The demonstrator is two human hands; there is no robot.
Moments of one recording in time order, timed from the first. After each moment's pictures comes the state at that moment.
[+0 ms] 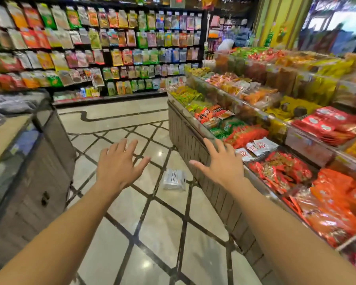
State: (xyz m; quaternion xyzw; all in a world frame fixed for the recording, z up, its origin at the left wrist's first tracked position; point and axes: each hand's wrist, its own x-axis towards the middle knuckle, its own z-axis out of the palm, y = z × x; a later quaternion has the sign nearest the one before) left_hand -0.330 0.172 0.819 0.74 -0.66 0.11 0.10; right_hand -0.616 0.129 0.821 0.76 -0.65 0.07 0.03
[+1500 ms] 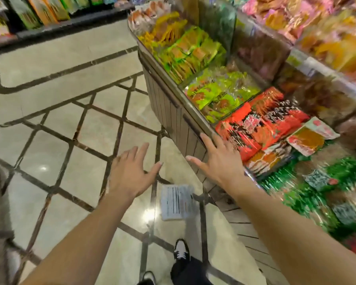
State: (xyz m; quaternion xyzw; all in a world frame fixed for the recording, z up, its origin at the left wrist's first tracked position) left_hand -0.250 -0.725 0.584 0.70 -0.71 -0.12 -0.02; right_hand -0.494 -0.734 0.598 0.69 -0.71 -0.03 -0.14
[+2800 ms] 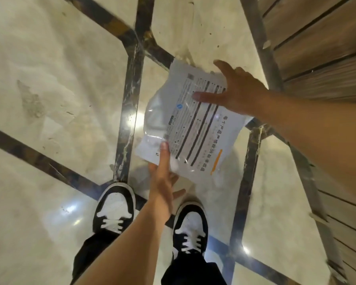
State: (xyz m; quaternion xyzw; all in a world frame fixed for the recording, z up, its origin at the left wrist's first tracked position) left_hand -0.292 -0.629 -0.158 0.67 0.09 -0.69 0.26; right_hand -0.455 -0.820 -0.153 0.65 -0.65 -0.17 -0.36
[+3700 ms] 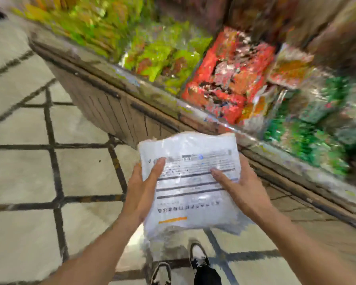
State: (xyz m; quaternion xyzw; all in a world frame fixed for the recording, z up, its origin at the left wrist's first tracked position) left_hand -0.290 -0.761 0.428 0.53 -0.50 -0.64 0.25; right_hand -0.499 -0.635 0.459 0.32 -0.84 0.33 -0.29
